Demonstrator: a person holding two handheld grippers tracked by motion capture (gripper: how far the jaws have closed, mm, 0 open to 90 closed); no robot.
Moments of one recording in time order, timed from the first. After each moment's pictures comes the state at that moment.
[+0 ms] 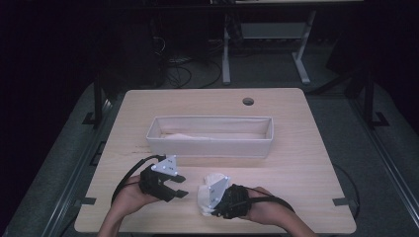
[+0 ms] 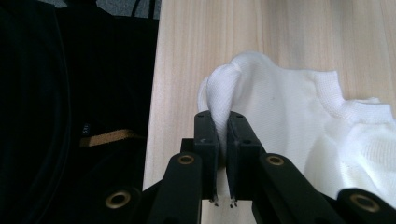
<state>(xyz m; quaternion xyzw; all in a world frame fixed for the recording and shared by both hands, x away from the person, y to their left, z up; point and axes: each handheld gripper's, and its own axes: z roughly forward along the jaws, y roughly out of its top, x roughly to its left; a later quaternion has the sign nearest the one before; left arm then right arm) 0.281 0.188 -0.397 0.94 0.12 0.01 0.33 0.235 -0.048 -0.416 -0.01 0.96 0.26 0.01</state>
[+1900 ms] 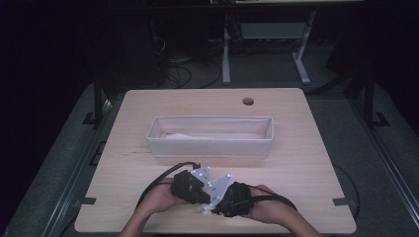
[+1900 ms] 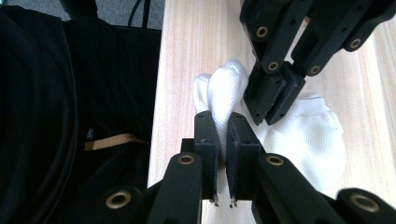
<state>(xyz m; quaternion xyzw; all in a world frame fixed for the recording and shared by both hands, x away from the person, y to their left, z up) 0.288 0.114 -0.432 0.96 0.05 -0.08 0.26 0.233 -0.051 -0.397 -0.01 0.96 0.27 0.03</state>
